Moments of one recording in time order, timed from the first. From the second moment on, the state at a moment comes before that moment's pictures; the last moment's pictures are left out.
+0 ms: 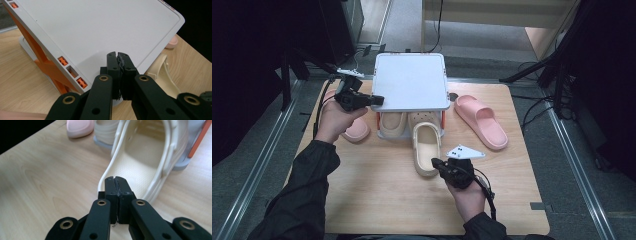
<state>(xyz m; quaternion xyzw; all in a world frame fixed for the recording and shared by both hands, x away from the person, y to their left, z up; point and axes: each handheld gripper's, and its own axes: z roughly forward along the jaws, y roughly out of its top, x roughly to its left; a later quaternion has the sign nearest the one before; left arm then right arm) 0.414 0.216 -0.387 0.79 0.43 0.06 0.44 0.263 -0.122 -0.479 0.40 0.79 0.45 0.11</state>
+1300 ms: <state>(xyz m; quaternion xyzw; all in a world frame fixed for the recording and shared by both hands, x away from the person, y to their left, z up) 0.414 0.217 -0.389 0.79 0.42 0.06 0.45 0.327 -0.097 -0.505 0.40 0.81 0.41 0.12</state>
